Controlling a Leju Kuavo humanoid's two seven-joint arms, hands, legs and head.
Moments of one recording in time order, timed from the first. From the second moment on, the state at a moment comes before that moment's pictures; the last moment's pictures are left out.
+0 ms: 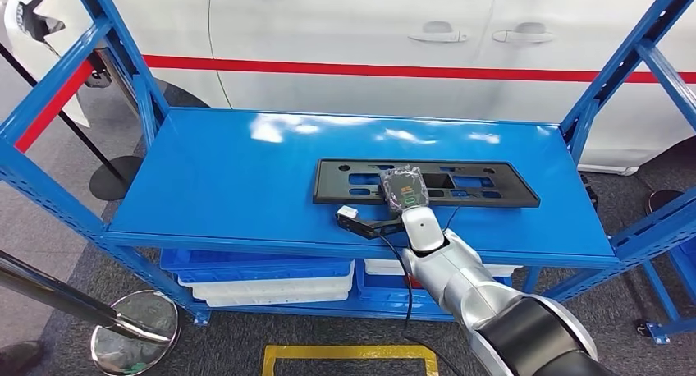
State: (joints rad) left arm -0.09 -0.07 1.34 -0.23 -0.94 -0.01 -0.36; right arm -0.84 0.11 0.49 -0.33 1.55 -0.52 0.32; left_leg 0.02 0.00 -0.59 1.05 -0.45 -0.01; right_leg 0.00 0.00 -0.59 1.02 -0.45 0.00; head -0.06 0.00
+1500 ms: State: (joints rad) left arm -0.09 -0.07 1.34 -0.23 -0.90 -0.07 -0.51; right arm -0.42 0.01 0.39 -1.90 -0.43 0.27 -0.55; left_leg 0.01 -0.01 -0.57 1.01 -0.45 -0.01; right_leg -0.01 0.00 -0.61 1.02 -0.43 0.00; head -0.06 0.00
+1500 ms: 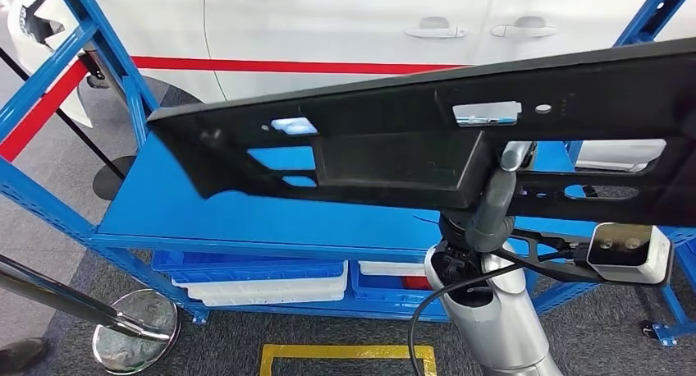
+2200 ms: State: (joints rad) left arm -0.10 -0.06 1.35 -0.23 -0.89 -0.06 -0.45; right arm -0.45 -0.08 0.45 -1.86 -0.45 0.29 -0.52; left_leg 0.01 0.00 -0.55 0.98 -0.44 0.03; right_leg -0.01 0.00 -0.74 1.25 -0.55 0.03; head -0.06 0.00
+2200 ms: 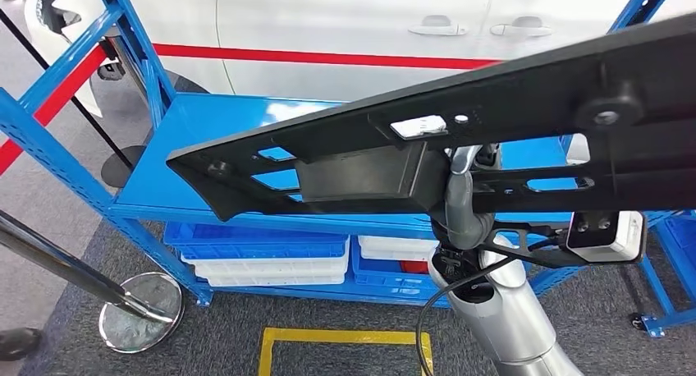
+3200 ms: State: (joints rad) left arm -0.10 -0.01 1.33 -0.23 -0.96 0.02 -0.32; right arm -0.34 -0.34 0.61 -1.92 -0.36 0.29 -0.62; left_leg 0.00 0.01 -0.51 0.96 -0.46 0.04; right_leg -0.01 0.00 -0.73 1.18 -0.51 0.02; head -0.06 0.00
